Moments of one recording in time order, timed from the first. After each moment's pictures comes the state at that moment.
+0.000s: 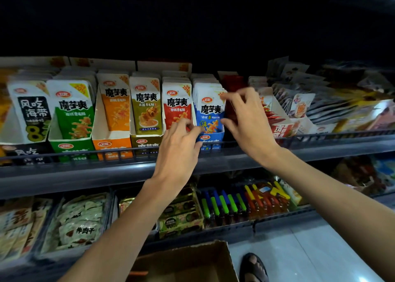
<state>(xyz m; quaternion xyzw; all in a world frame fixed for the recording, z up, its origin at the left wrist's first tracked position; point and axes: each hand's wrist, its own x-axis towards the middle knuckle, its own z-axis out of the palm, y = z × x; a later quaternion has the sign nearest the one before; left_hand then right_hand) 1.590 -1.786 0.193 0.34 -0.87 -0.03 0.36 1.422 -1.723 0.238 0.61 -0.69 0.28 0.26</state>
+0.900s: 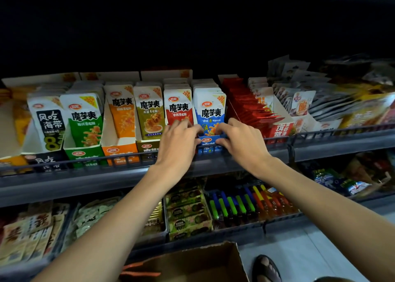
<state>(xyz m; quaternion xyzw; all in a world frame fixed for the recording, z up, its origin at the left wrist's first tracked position) 1.588 -1.799 0.212 0.34 -0.89 0.02 0.29 1.430 -1.719 0.213 0.62 -0.74 0.18 0.17</state>
